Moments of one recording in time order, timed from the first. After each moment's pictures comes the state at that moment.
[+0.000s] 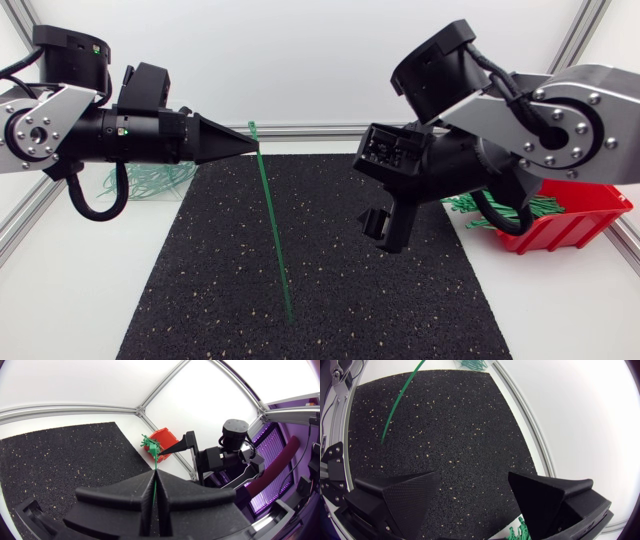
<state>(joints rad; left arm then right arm) -0.18 1.40 1.00 -0.20 1.04 -0.20 0.67 1.38 1.08 -0.61 0.09 -0.64</state>
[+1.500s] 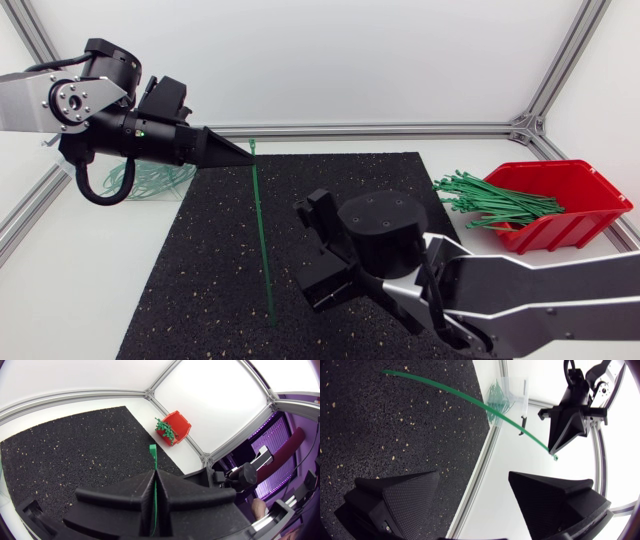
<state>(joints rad) -0.13 1.60 1.18 -0.55 1.04 0.16 0.96 1.54 0.59 0.50 0.32 -1.58</state>
